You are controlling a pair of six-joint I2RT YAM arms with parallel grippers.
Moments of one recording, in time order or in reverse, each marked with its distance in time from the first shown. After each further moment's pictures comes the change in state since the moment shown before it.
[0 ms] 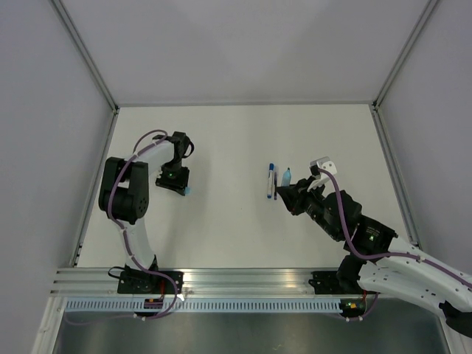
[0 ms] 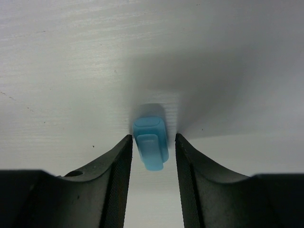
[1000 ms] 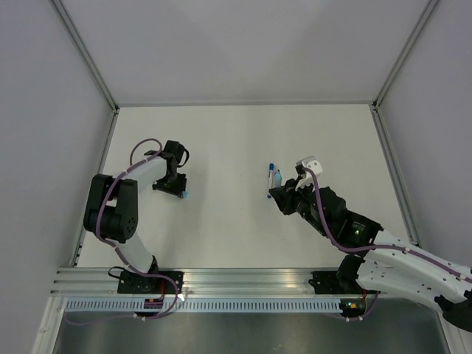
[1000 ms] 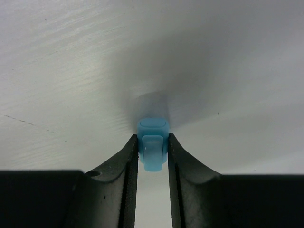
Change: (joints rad) left arm 0.002 -0.216 -0.267 0.260 -0.005 0.146; right arm 0.000 0.100 -0.009 0.034 -0.010 -0.006
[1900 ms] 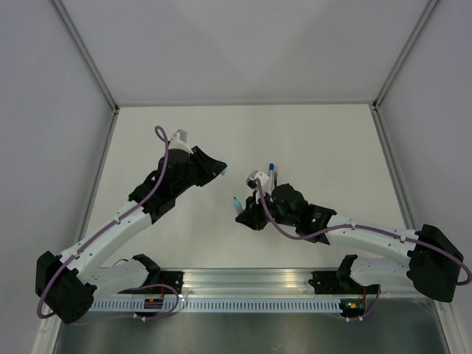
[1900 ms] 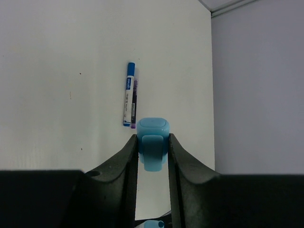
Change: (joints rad) left arm -0.392 -0.656 -0.189 0.568 0.145 0.526; right arm 0.000 0.400 -0.046 0.283 -0.542 -0.051
